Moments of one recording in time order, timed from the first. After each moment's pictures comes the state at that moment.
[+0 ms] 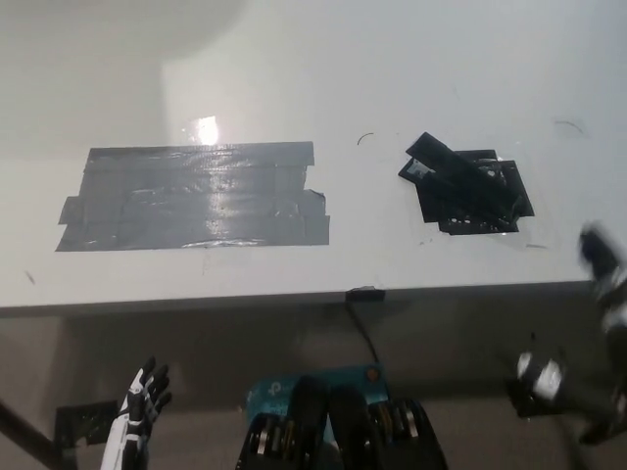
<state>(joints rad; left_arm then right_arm) 0.12 0.06 0.05 0.21 0.01 -0.38 -0.02 -0.01 -0.16 -0.03 -0.49 -0.09 -0.10 0.05</state>
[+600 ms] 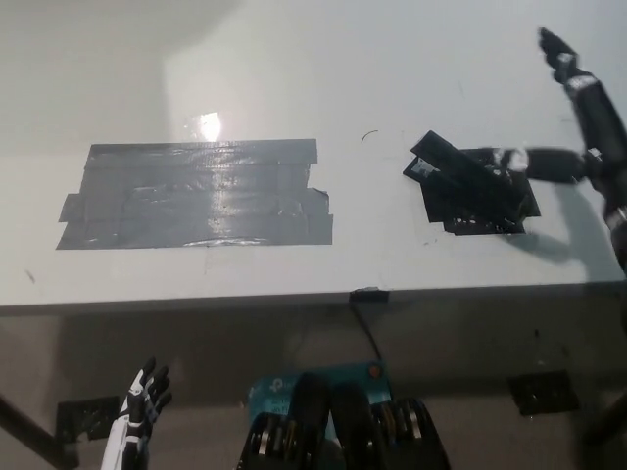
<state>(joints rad) 0.12 0.06 0.05 0.21 0.01 -0.39 -0.02 -0.67 -0.31 0.07 0.14 -0.16 0.27 0.13</state>
